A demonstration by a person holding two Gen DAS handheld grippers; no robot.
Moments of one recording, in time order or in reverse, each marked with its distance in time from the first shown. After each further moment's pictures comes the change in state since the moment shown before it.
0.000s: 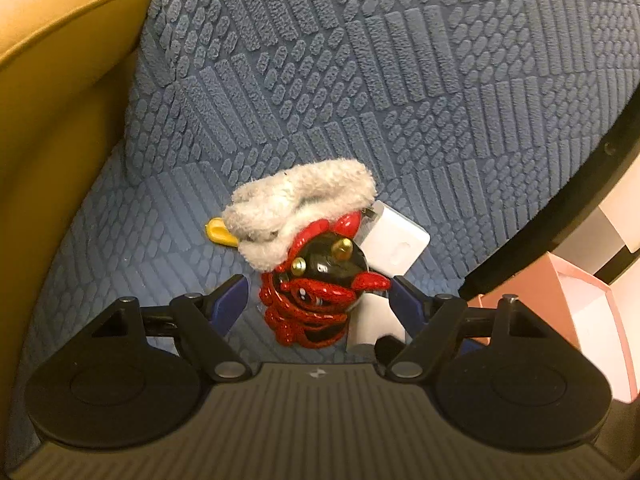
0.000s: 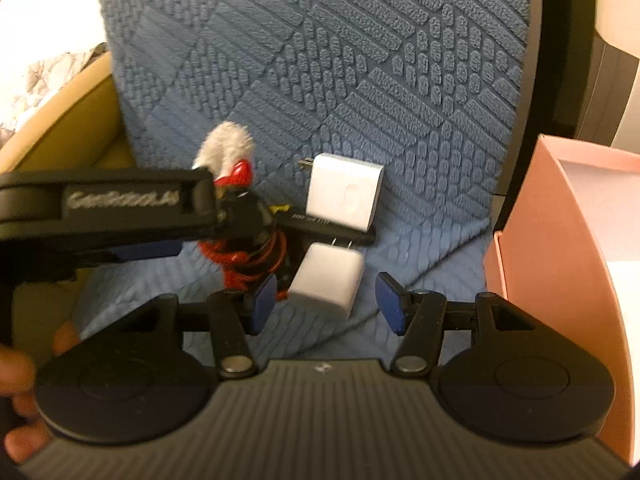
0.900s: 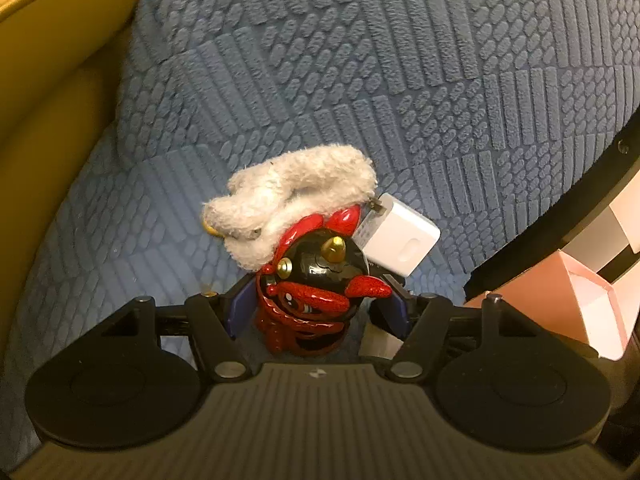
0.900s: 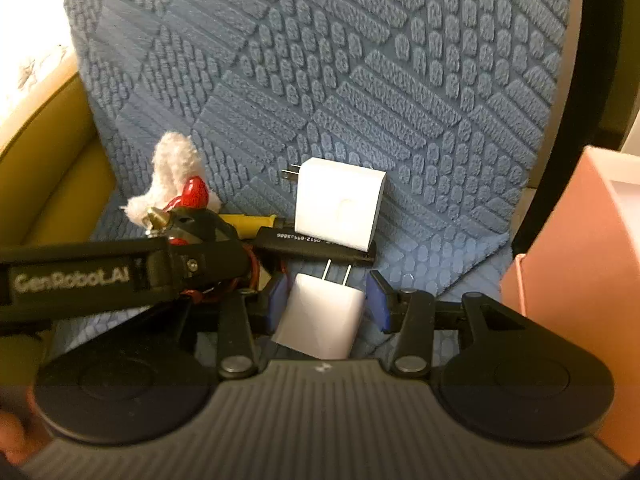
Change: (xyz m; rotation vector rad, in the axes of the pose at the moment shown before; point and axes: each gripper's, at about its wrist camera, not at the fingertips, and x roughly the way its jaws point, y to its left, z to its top) left arm 0.017 0.002 -0.001 -0.024 0.032 -0.013; right arm 0.039 -0.006 0.018 0.000 0.055 0.025
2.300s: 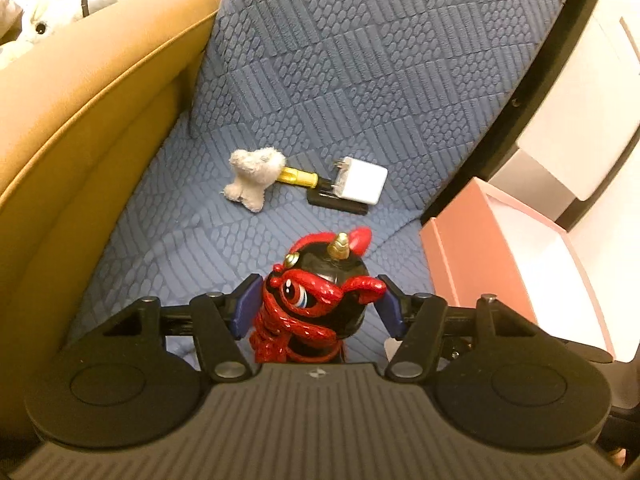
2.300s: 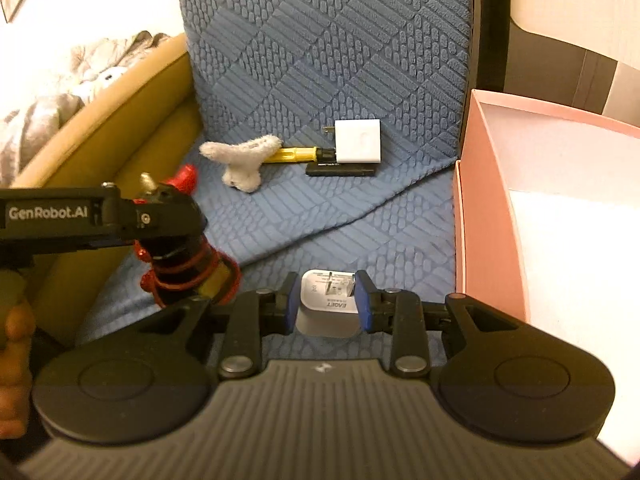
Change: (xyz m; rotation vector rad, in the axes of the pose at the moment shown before) left arm -0.151 -0.007 -0.088 0.065 -0.073 -0.001; right arm -0.149 0.007 -0.094 -0.027 -0.035 0.033
